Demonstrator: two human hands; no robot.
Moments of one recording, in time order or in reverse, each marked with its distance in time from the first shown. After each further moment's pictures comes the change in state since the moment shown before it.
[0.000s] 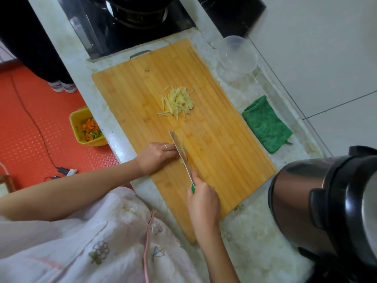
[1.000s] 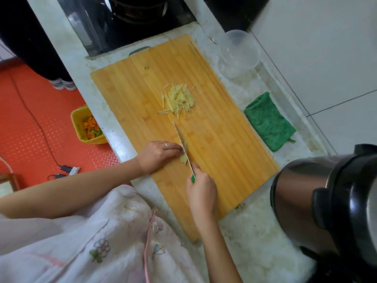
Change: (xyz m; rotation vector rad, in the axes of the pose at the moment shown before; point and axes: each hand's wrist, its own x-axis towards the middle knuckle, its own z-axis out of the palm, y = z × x) left_hand 0.001 0.001 -0.002 -0.065 -0.003 -0.023; right_hand 0.020 -0.010 0.006 0.097 0.010 0.050
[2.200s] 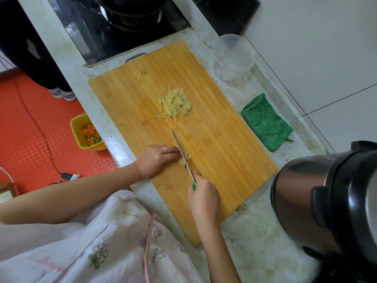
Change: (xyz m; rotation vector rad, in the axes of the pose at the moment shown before) left_hand -0.001 -0.001 0.003 0.044 -0.006 0.025; right_hand -0.007 0.010 -0.003 -0.050 0.000 -0.013
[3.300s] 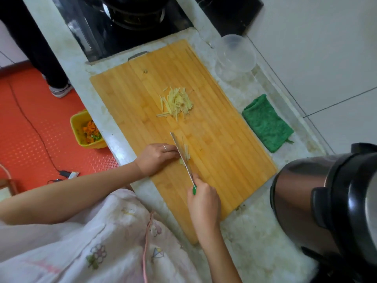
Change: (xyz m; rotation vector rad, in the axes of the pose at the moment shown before) left_hand -0.001 -0.002 0.001 0.042 0.050 -0.001; right_hand -0.010 0.004 0.000 -0.023 0.001 -0.029
